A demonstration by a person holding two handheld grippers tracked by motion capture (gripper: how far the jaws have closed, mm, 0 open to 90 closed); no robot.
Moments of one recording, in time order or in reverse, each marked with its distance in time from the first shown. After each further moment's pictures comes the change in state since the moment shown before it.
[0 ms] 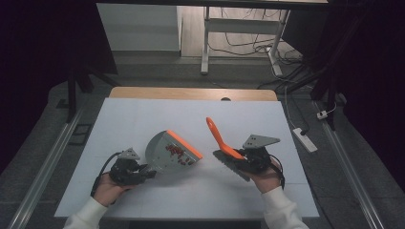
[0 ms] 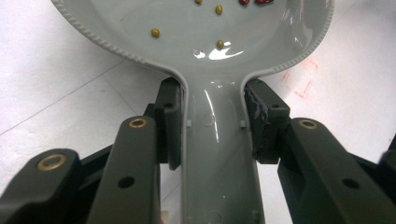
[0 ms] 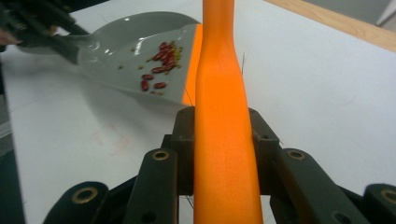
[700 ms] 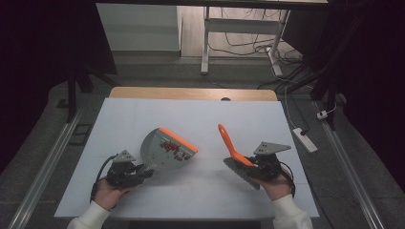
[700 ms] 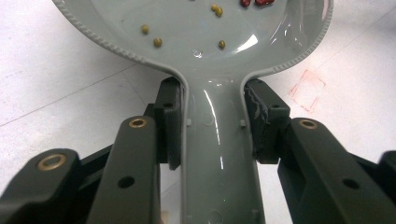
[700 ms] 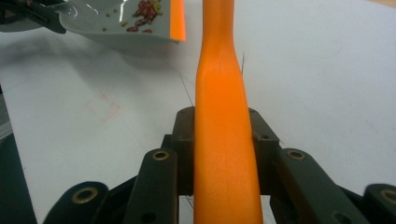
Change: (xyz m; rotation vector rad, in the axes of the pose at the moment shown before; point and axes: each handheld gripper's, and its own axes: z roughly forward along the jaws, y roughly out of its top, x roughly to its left) left arm -0.007 -0.010 -0.007 -0.073 0.076 -0.072; right arm -0.010 -0.033 -0.018 0.045 -0.022 0.081
